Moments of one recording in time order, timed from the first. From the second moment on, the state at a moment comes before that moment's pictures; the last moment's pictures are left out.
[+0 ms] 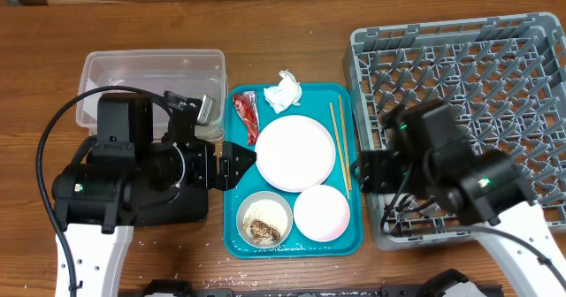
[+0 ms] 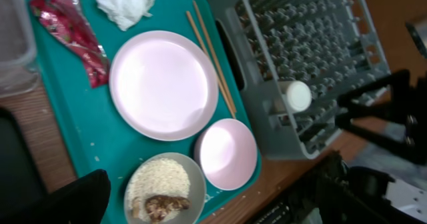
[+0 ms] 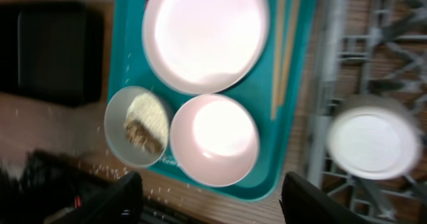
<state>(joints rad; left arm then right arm) -0.09 1.10 1.27 -1.16 0.62 -0.08 0.48 1.15 1.21 -1.19 -0.22 0.41</state>
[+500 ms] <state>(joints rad) -0.09 0.93 1.49 -1.25 0.13 -0.29 0.70 1.54 1.03 -1.01 -0.03 0.55</state>
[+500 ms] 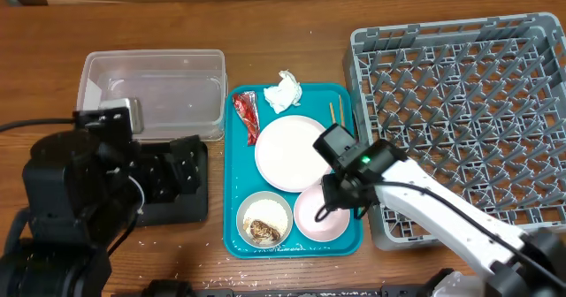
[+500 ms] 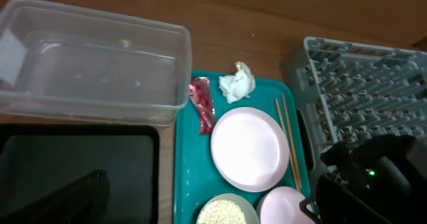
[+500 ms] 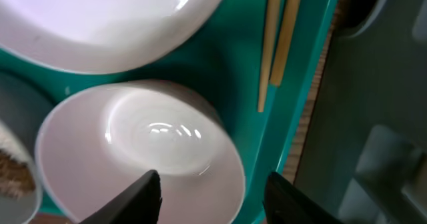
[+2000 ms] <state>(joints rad) -0.09 0.98 1.49 -1.31 0.08 -0.31 0.15 1.28 1.27 -1.07 0.94 0.93</state>
